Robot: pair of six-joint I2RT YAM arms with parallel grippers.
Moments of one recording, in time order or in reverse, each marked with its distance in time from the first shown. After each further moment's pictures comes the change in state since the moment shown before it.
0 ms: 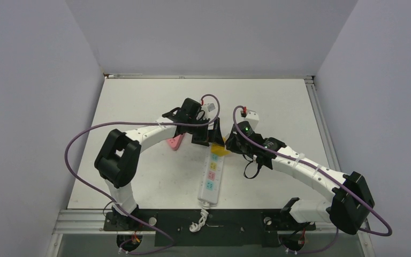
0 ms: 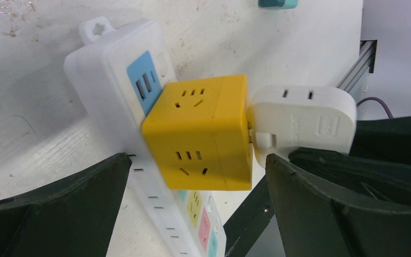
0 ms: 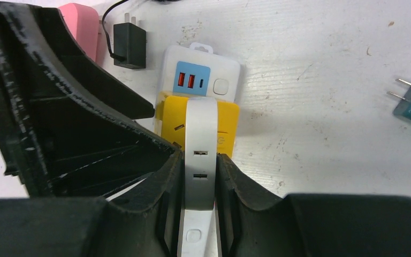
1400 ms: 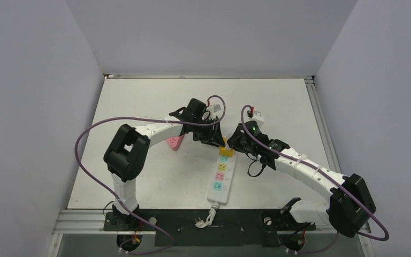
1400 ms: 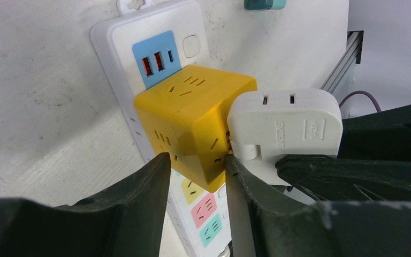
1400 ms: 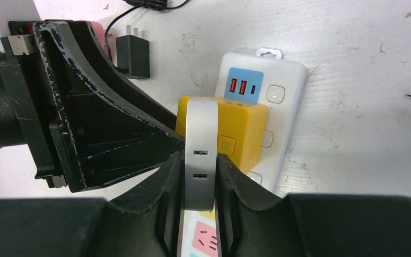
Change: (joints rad) left arm -0.018 0.123 0.068 0.031 0.058 -0.002; right arm -0.095 -0.018 -0.093 0.130 -0.118 0.038
